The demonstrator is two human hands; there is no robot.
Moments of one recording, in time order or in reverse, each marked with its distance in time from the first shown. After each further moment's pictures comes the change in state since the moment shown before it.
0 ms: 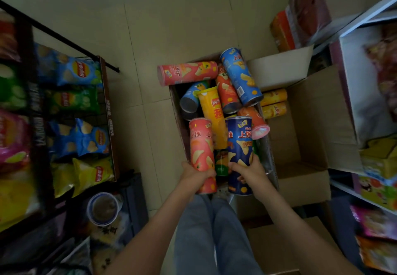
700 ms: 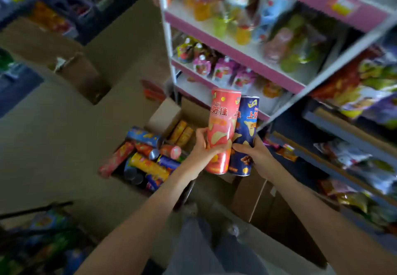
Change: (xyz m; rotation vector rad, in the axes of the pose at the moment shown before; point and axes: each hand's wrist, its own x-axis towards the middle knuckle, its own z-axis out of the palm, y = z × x) left_hand -0.344 0.070 0.118 0.622 -0.806 0.747; right_hand -0.350 -0.003 -0.171 0.829 0.373 -0.410
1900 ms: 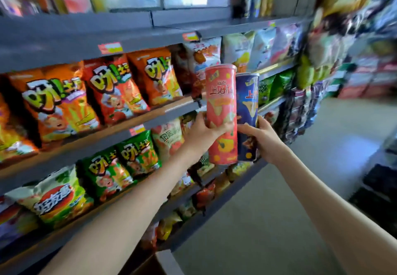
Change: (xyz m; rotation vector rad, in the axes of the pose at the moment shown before) left_hand -0.259 0.021 0.875 0.461 -1.121 0.516; right_hand -0.621 0.043 -0.655 0.374 1.127 -0.739
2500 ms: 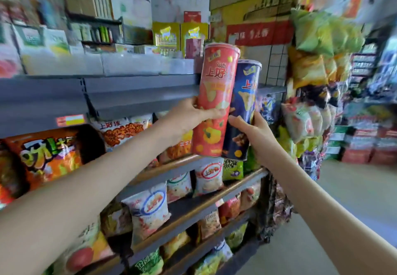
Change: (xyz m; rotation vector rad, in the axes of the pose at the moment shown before) left_hand 0.302 0.161 0.173 0.210 0.076 0.210; right_hand 0.264 -0.164 -0.219 -0.041 -0.024 -0.312
